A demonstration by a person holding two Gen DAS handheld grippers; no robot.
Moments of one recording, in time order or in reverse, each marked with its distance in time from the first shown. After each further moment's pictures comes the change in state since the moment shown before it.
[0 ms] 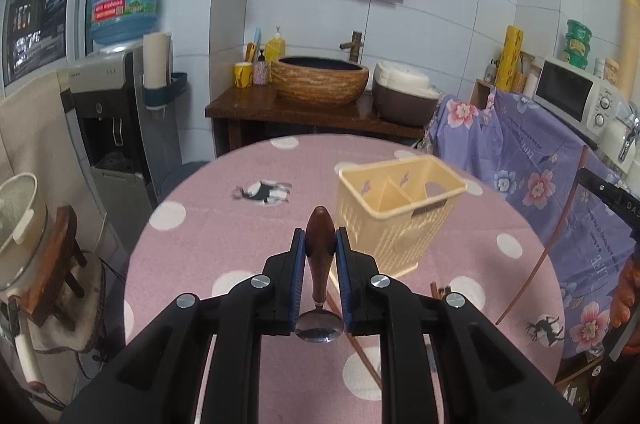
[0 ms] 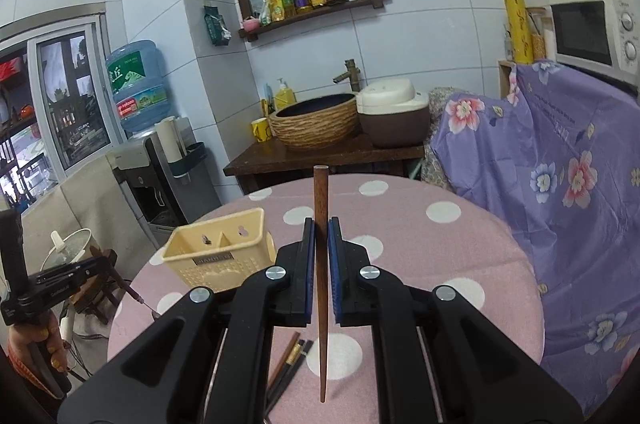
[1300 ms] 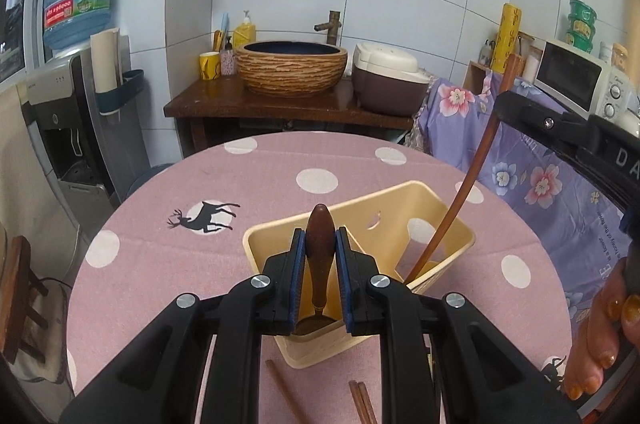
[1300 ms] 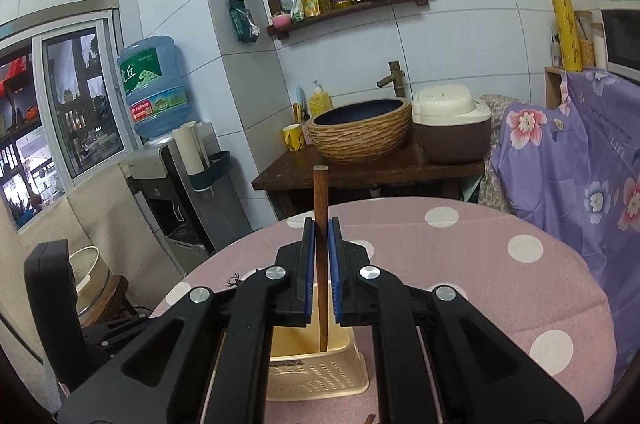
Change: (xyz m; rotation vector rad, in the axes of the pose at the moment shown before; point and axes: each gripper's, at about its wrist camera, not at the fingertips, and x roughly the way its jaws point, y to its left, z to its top) left arm 0.108 -0.053 0.027 0.034 0.079 -0.040; right arm 0.118 0.075 0.028 -0.005 -0.005 0.080
